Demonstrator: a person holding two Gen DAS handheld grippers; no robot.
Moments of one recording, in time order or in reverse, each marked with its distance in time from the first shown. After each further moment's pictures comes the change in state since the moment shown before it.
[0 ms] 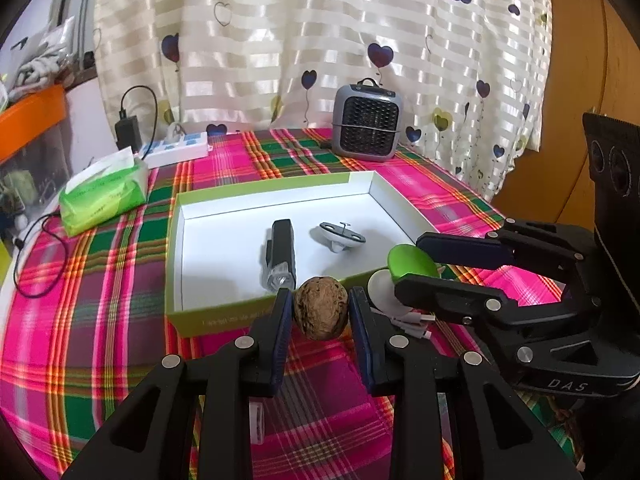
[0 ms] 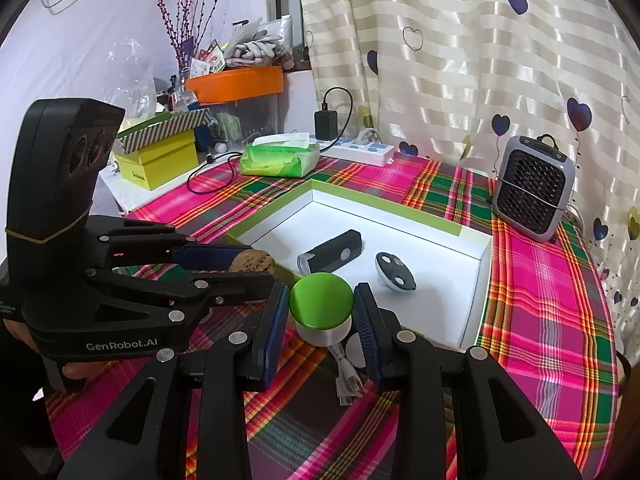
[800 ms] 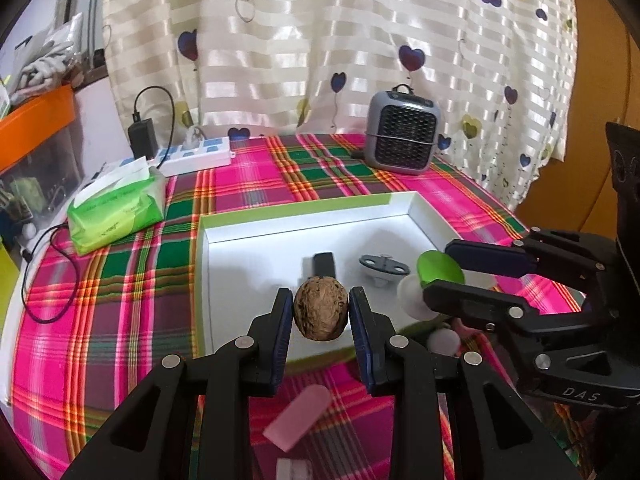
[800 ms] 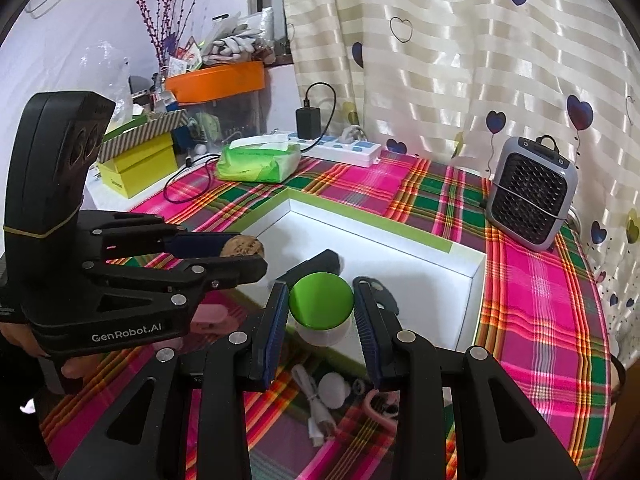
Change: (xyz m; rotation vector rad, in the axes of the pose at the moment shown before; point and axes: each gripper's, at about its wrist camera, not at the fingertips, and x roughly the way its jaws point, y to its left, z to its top) left arm 0.023 0.024 0.030 -0.044 0.008 0.082; right arm 0.027 -0.020 0.025 0.019 0.033 -0.034
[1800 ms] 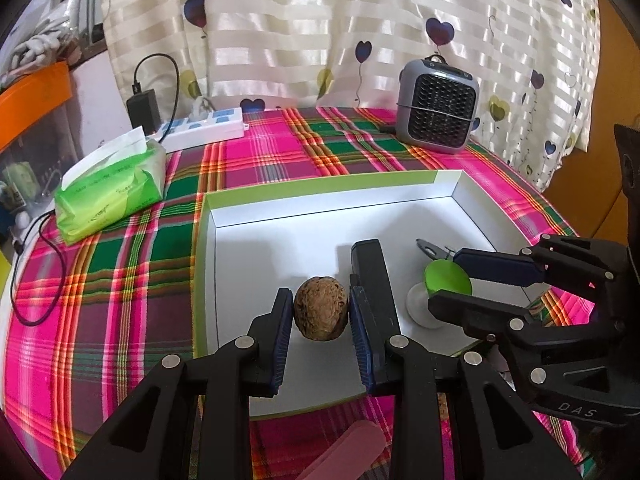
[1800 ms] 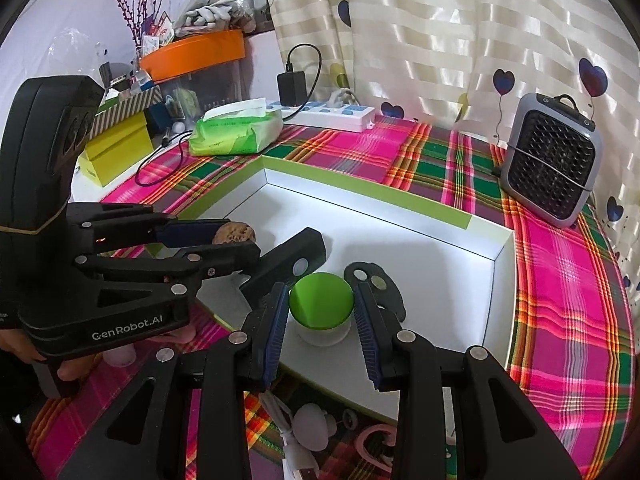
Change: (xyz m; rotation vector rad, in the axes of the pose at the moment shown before) left arm 0.047 0.016 -0.002 -0.011 0.070 0.046; right arm 0.051 -0.014 -0.005 0.041 0.093 -0.001
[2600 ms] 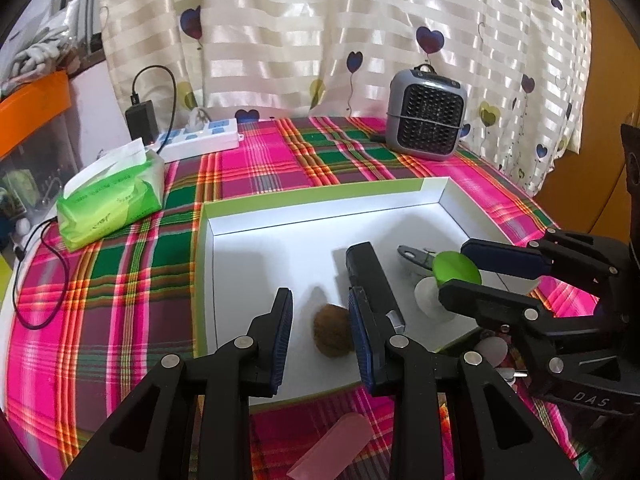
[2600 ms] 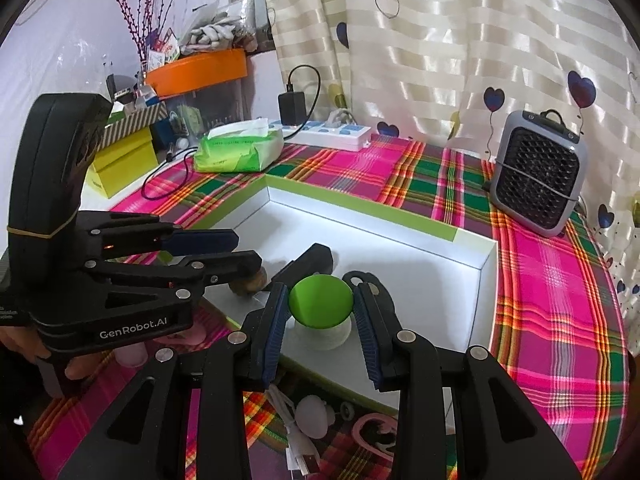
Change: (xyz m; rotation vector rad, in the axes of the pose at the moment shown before) left arm -0.014 -0.004 -0.001 0.009 -0.034 -0.016; right arm -0.024 0.002 -0.003 -0.007 -0.076 -0.011
